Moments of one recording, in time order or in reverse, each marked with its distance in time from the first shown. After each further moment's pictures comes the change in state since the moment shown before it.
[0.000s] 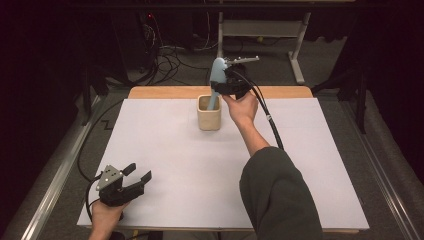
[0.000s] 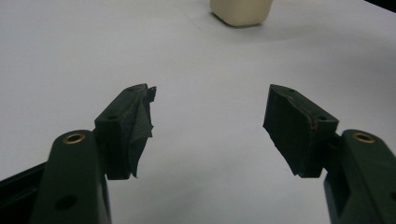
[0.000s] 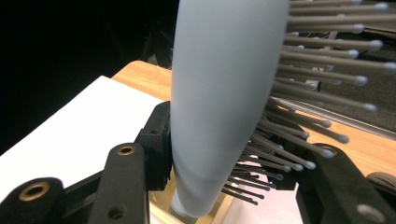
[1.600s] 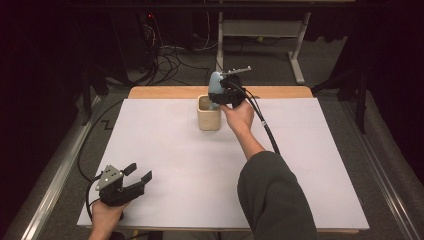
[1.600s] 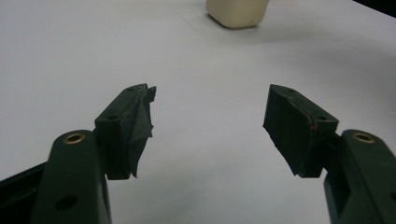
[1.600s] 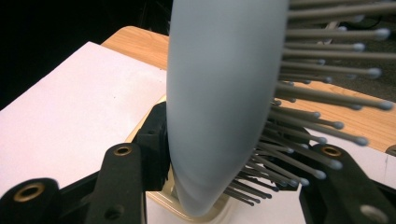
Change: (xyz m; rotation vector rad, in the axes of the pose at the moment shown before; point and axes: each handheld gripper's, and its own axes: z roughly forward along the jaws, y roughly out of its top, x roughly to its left) left arm -0.001 0.001 0.001 -0.006 -0.013 -0.005; right arm 0.000 -0.026 0.026 0.095 -0.006 -0.004
